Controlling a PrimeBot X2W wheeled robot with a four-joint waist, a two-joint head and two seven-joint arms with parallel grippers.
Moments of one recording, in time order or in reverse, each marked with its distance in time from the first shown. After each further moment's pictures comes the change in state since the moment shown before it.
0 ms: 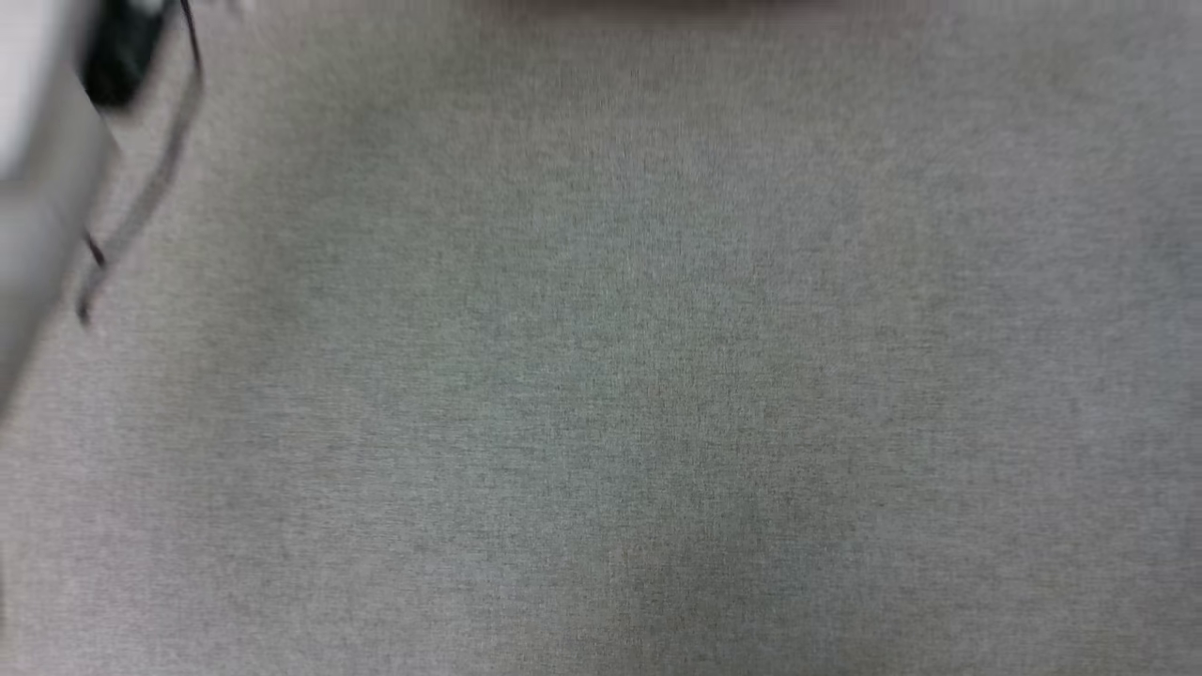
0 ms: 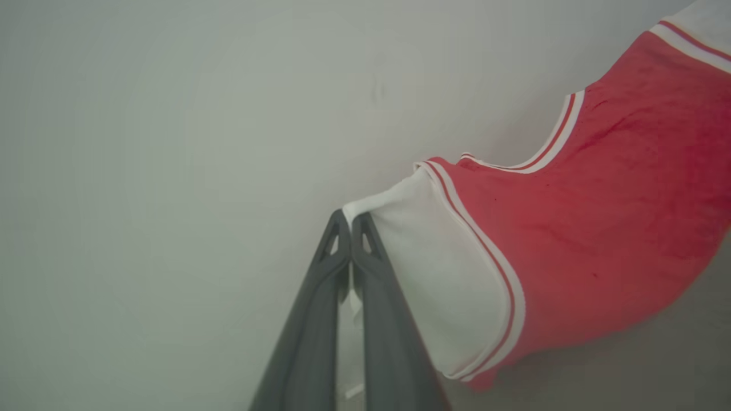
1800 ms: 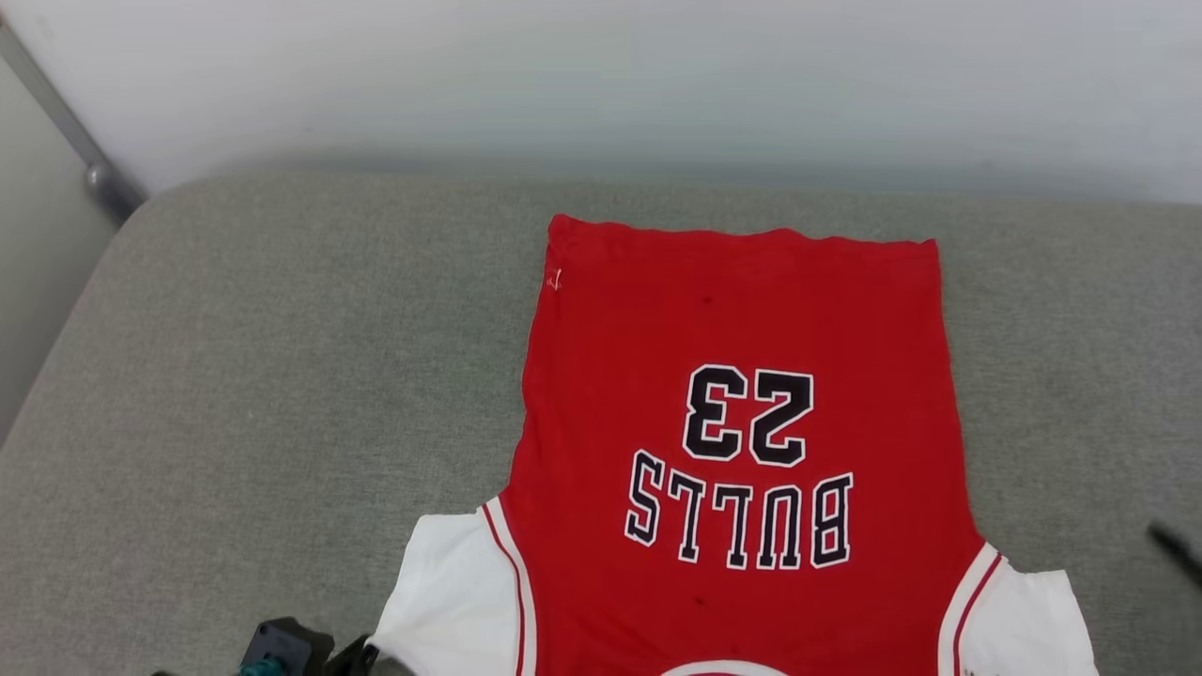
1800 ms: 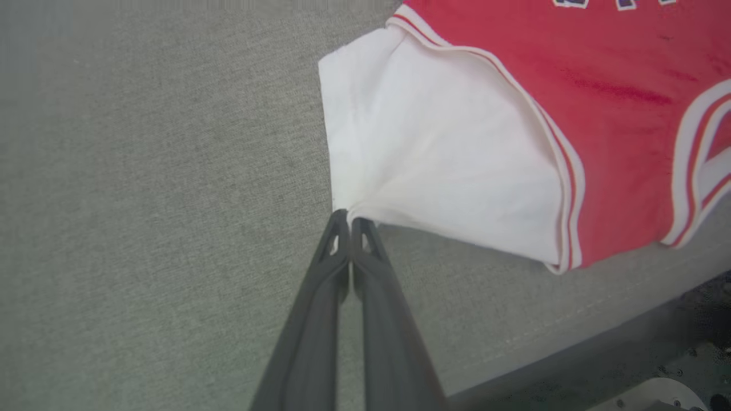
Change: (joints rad) left arm 1.235 0.351 -0.199 -0.708 -0.241 0.385 0.104; right arm 1.596 -0.199 -0.690 -0.774 0.112 0.000 0.481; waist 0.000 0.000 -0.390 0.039
